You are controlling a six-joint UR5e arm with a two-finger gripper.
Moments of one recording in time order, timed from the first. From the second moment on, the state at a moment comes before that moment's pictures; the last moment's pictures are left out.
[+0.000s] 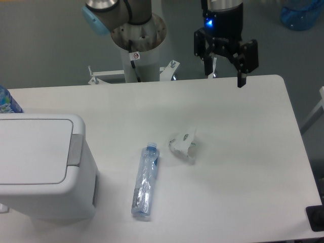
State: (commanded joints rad) arm 2.68 -1.54 -1.55 -1.19 1.45 1.46
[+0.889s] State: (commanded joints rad) arm 2.58 -1.57 -1.53 -1.13 1.28 0.89
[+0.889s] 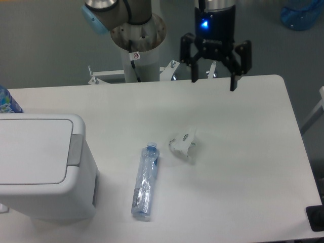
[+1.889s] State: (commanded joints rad) arm 2.27 -1.71 -1.51 -0.90 1.29 0.49
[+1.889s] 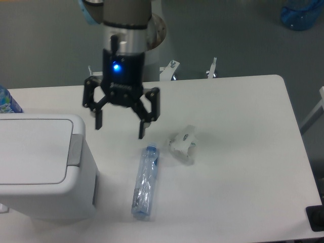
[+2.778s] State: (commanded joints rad) arm 2.23 -1.76 -1.51 -0.89 1.29 0.46
